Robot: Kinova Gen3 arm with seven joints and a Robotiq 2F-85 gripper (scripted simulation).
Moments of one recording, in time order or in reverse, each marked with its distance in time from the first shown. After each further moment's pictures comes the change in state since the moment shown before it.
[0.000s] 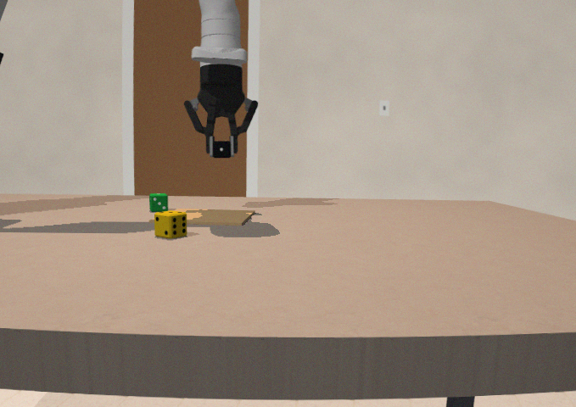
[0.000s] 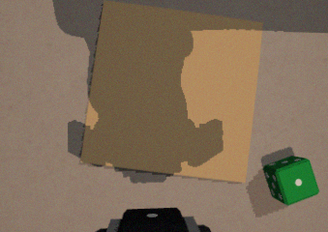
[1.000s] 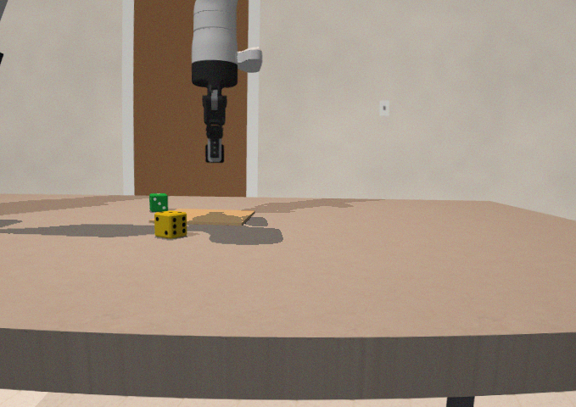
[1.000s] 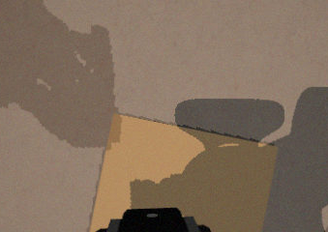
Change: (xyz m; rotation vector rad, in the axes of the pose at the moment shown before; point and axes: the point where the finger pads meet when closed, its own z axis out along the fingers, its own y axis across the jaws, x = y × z) arm 0.064 0.008 0.008 -0.003 -0.017 -1.641
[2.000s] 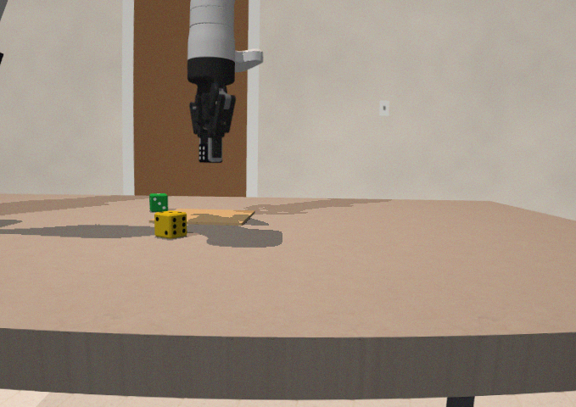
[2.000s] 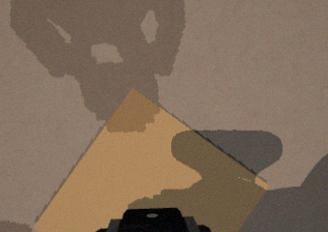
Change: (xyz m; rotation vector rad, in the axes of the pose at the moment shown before) arm -0.007 0.020 0.000 0.005 -0.008 -0.418
